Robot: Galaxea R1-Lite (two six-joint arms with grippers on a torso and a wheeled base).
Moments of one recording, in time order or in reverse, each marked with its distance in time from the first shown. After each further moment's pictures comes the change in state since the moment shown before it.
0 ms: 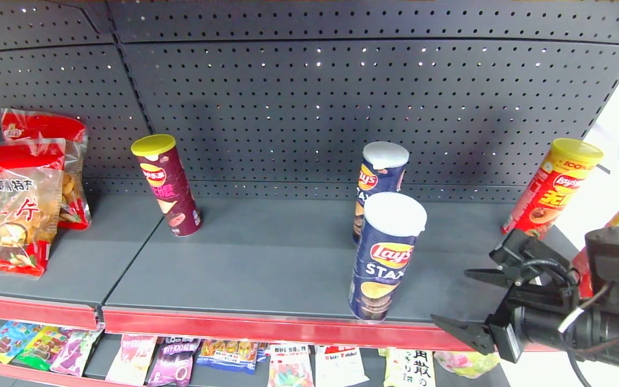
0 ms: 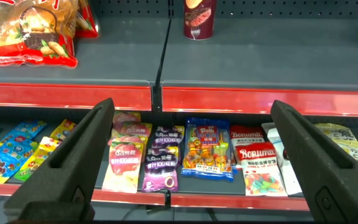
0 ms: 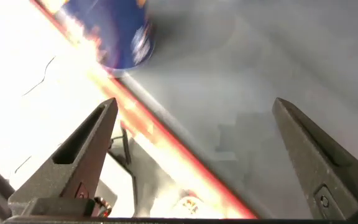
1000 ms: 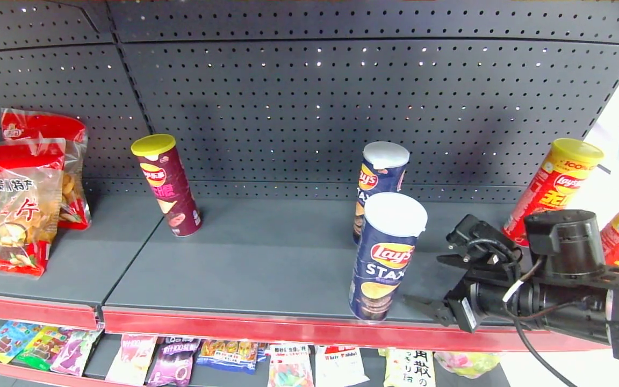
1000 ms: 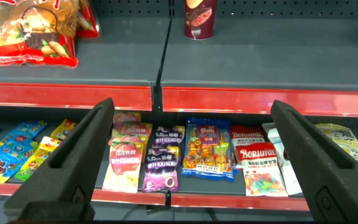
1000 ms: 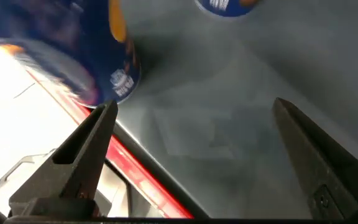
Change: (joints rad) left arm 0.000 0.000 0.000 0.000 0.000 0.000; right arm 0.021 0.203 -0.120 -0.064 -0.031 -0.006
